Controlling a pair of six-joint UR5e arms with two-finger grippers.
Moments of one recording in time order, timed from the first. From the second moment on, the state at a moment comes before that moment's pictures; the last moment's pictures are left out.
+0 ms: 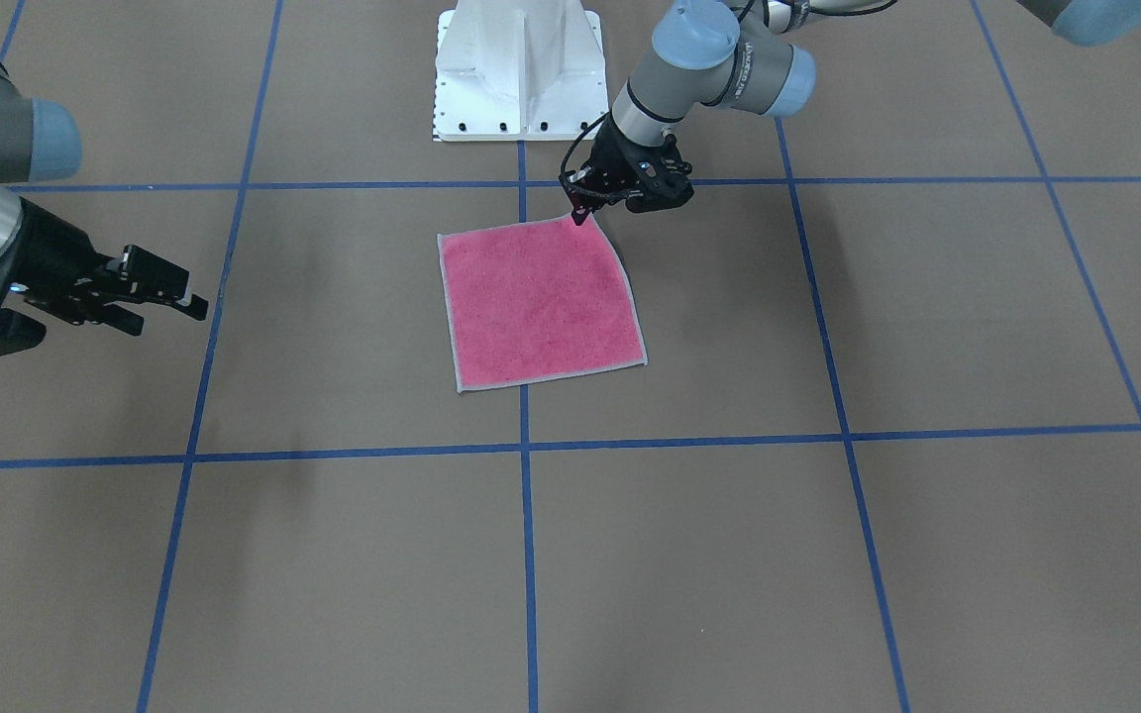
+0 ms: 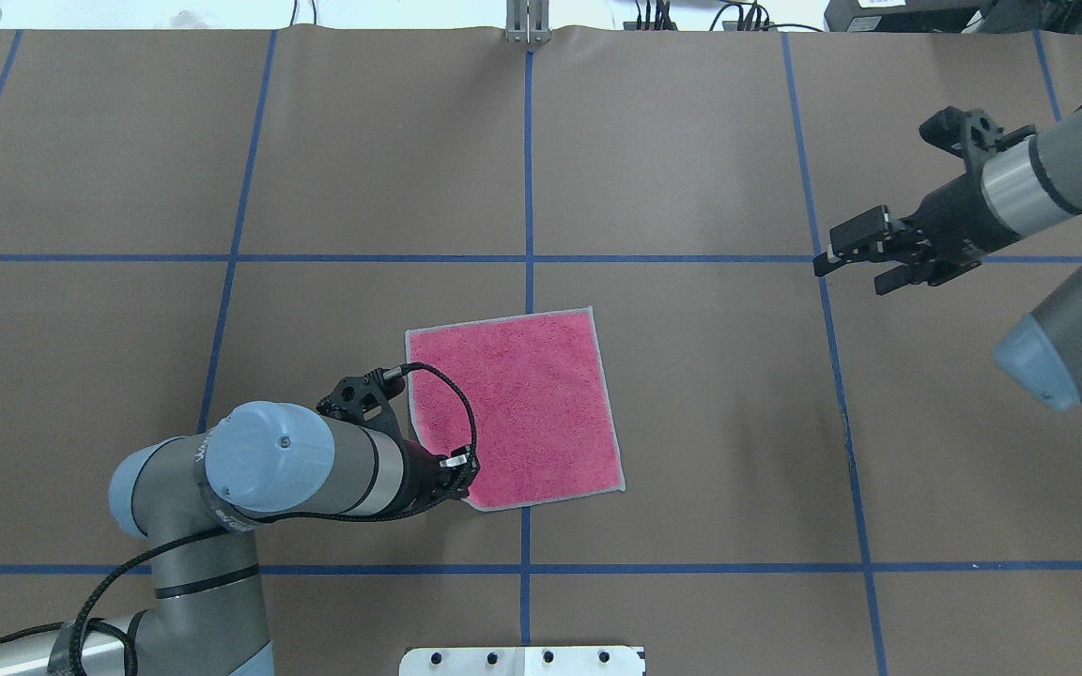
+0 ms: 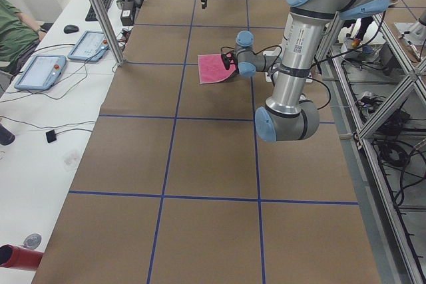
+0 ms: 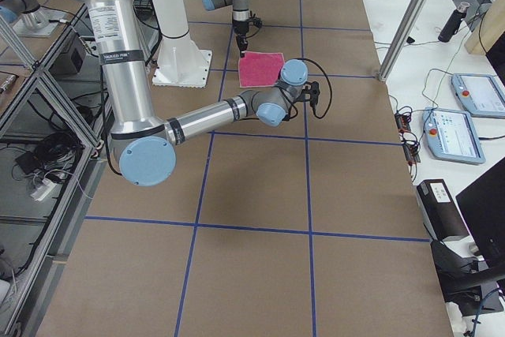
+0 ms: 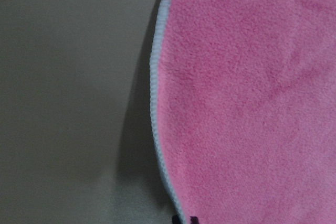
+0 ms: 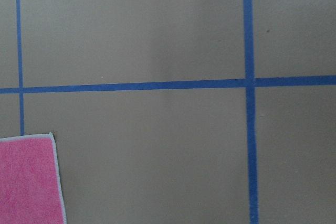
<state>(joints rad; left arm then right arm) -0.31 -2.00 -1.78 -2.09 -1.79 -1.83 0.95 -1.37 1.71 -0.91 2.42 1.18</state>
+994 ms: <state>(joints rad) -0.39 -2.01 -1.76 -2.08 -1.82 -1.83 0.65 -1.26 1.71 -0.85 2.15 1.53</state>
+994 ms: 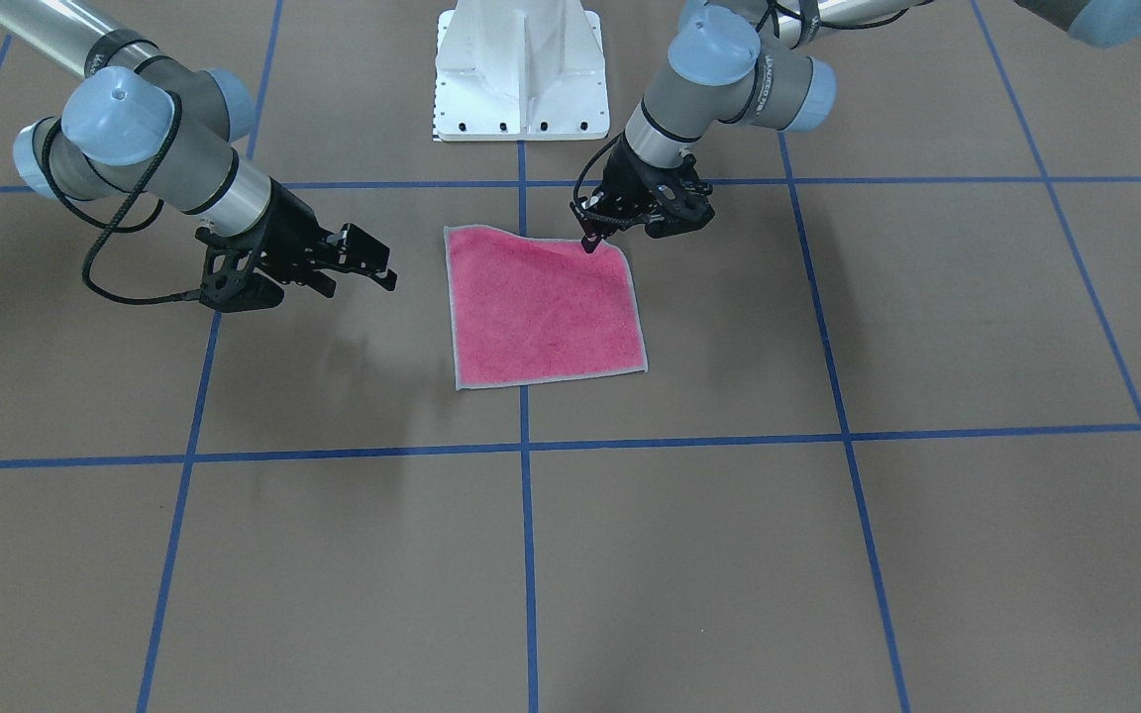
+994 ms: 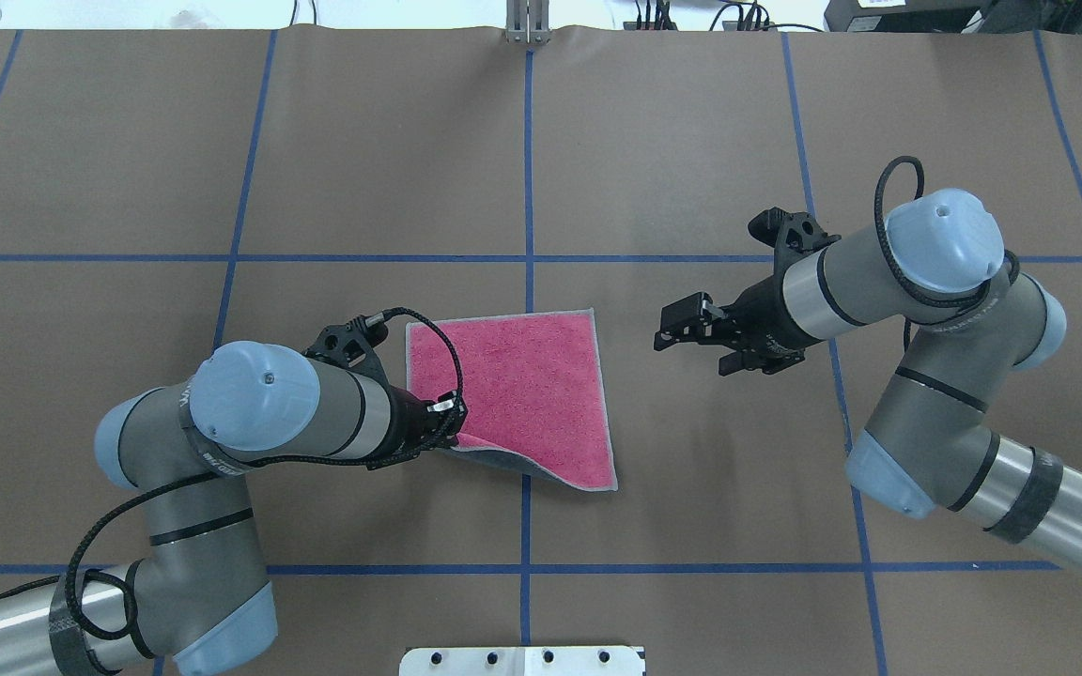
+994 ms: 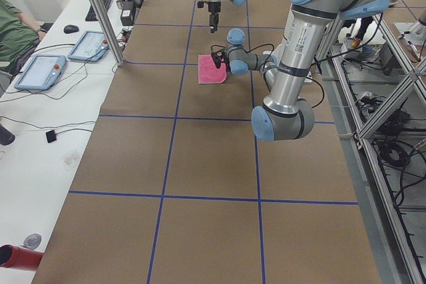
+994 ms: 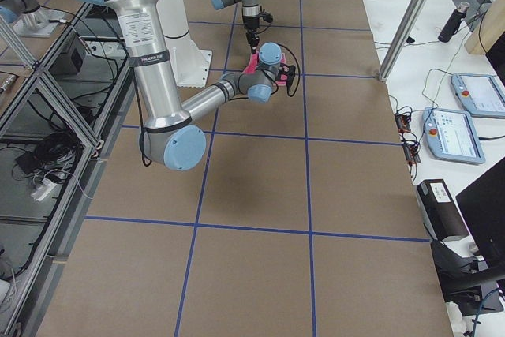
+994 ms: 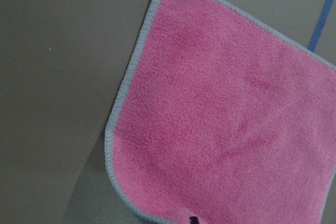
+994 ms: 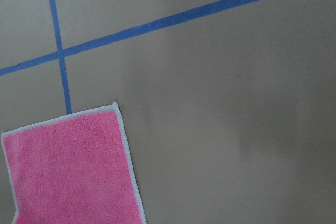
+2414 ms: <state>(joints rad) -0.39 -2.01 -1.76 -2.08 -1.82 -1.83 0.37 -1.25 1.71 -0.80 1.92 1.82</state>
